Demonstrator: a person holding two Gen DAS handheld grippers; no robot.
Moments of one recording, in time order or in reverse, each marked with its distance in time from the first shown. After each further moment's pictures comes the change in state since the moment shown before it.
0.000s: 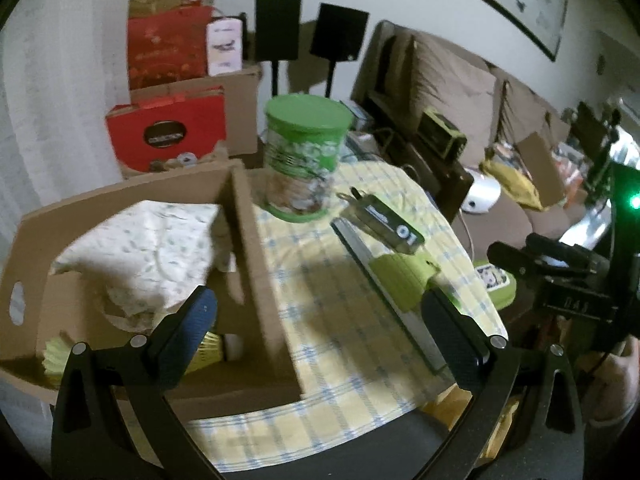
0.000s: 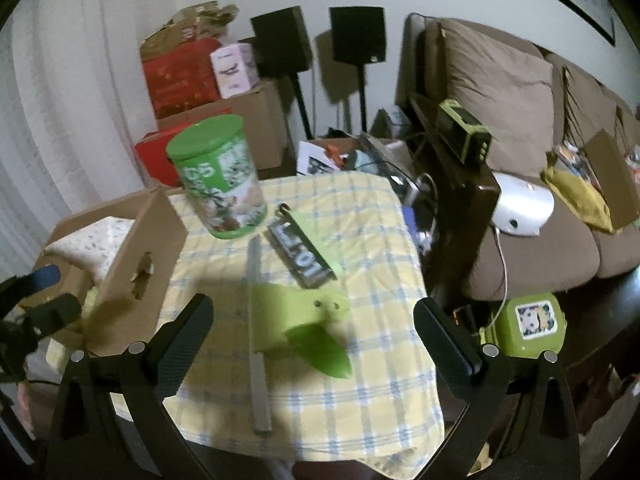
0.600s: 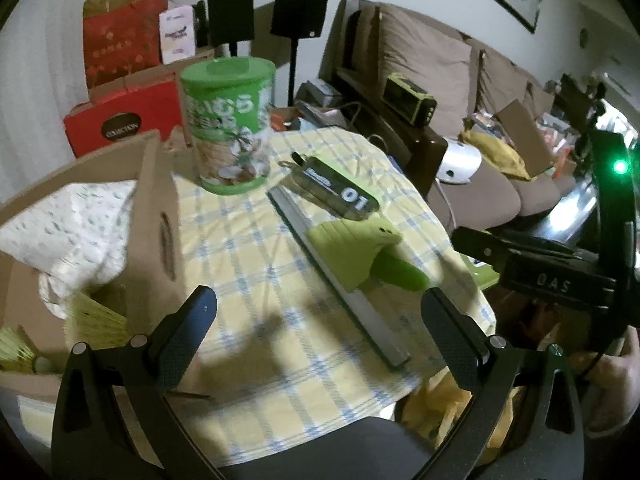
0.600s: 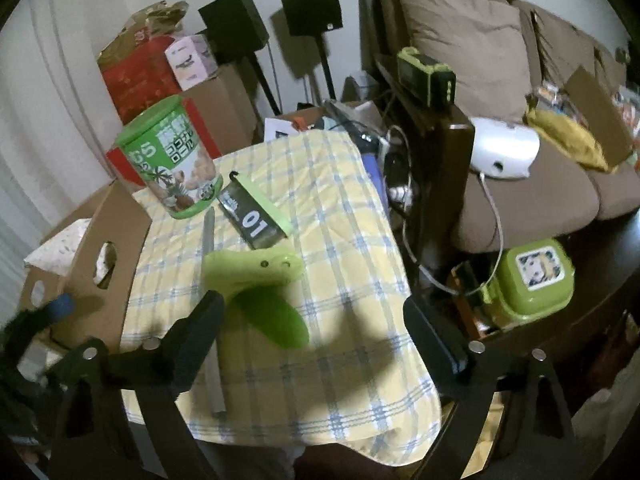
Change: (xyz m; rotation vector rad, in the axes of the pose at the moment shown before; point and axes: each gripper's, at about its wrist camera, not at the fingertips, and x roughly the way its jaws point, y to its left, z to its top) left arm 0.044 -0.062 -0.030 0.063 0.044 -0.047; right arm 0.026 -0.044 -0.032 0.165 0.075 0.023
